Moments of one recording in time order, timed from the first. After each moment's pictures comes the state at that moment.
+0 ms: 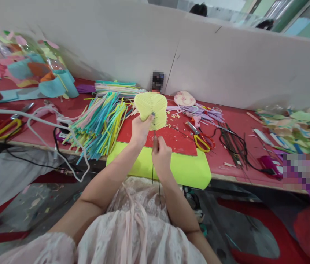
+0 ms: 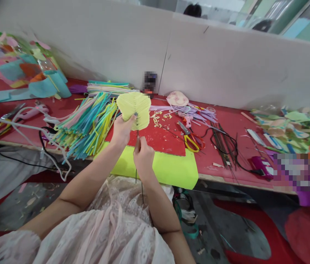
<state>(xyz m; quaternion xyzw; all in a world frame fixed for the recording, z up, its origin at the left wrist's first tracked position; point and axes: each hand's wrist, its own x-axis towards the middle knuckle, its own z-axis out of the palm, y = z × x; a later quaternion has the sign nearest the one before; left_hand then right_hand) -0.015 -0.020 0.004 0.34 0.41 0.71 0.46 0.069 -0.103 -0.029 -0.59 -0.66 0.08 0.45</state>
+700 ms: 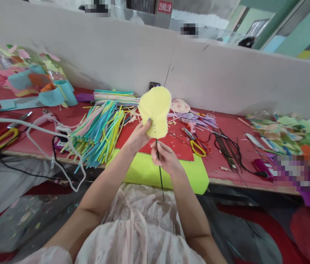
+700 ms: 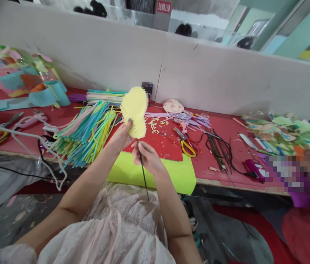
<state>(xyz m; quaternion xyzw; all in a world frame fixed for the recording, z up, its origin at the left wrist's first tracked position) -0.026 -0.026 0.020 0.37 0.22 0.59 0.68 0.104 -0.092 0.001 -0.27 -0.49 0.69 0.46</state>
